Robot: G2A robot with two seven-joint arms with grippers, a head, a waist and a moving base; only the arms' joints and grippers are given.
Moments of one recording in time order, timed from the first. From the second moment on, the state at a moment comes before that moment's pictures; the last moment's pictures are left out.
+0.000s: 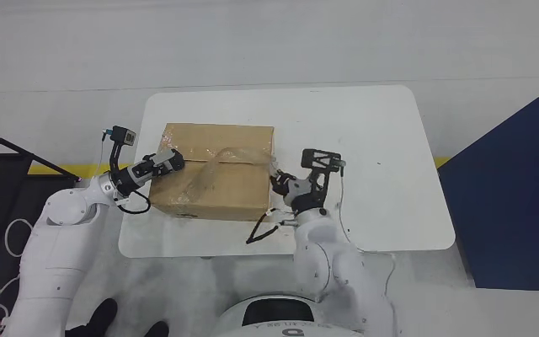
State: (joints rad) left arm 1.36 -0.95 -1.51 -1.37 -0.47 -0.54 -1.04; right arm -1.70 -1.53 1.02 -2.12 -1.28 0.52 0.41
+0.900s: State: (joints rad) left arm 1.49 -0.94 -1.62 -1.54 -0.41 -0.52 -0.94; right arm -1.52 -1.55 0.98 -1.87 -1.22 0.45 0.36
